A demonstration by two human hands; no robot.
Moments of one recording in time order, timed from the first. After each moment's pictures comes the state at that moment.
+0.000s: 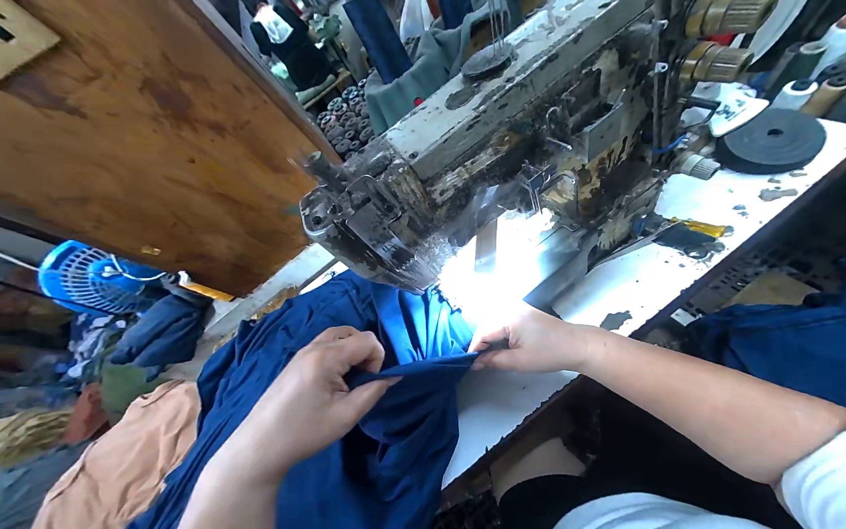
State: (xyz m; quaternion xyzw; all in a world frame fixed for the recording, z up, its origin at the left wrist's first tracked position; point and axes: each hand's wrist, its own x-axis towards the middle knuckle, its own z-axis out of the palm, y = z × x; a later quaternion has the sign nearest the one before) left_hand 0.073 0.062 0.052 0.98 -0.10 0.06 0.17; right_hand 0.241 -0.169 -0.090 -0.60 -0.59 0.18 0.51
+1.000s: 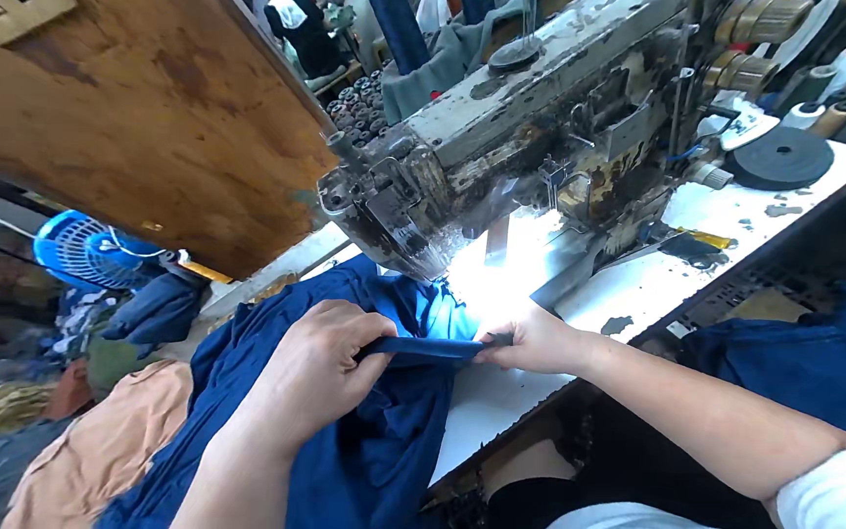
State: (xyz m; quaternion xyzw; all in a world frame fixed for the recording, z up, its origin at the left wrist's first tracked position) left_hand 0.080 0.061 0.049 0.98 -0.12 0.14 0.05; right_hand 0.235 -0.170 -0.087 -0.62 -0.54 0.22 0.53
